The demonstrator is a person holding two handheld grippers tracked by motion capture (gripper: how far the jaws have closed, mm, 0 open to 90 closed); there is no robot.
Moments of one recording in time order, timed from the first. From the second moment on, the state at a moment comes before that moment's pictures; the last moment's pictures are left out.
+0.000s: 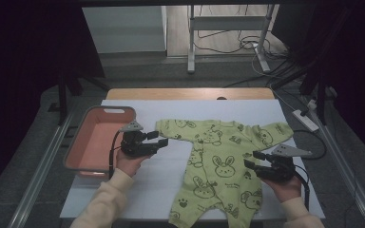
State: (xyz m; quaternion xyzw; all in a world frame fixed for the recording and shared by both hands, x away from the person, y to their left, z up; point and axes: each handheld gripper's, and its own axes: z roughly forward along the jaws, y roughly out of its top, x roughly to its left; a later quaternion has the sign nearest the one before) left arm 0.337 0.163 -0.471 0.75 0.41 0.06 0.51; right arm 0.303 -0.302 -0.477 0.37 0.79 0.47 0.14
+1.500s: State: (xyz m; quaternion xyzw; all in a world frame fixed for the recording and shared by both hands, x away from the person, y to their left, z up) left arm 0.425 0.131 -0.513 0.76 0.52 0.14 0.37; right arm 0.299 -0.297 -0.484 0.35 0.81 0.45 0.14
